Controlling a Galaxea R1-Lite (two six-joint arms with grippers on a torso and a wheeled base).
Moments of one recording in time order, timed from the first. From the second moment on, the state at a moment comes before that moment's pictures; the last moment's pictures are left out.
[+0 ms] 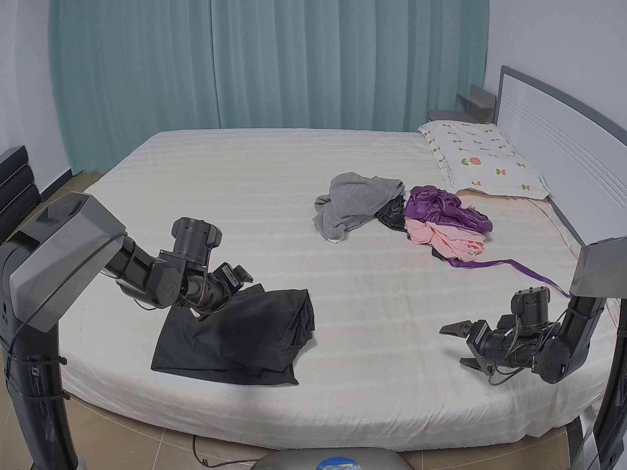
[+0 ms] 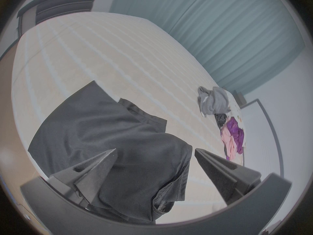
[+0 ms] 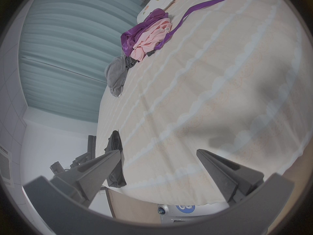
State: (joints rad) left arm -0.28 2.25 -1.21 -0.24 0.01 -0.89; right arm 0.14 2.21 -0.41 -1.09 0.33 0.93
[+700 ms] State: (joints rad) left arm -0.10 2.19 -0.99 -0.42 -0.23 -1.06; right arm 0.16 2.22 -0.43 -1.09 0.33 0.92
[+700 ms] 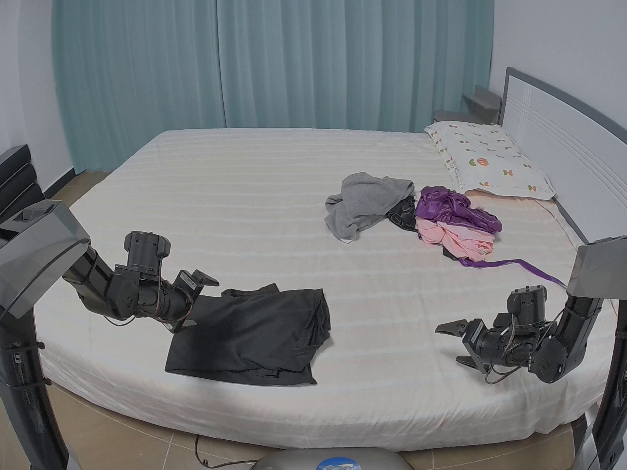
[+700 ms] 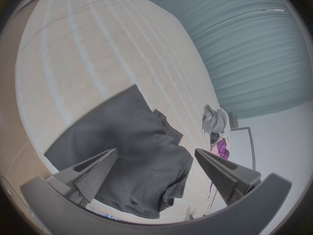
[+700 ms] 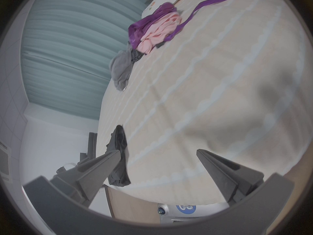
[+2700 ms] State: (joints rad) left arm -0.09 2.22 -0.97 -0.43 -0.23 -1.04; right arm 0.39 2.25 -0.70 -0.75 0.09 0.56
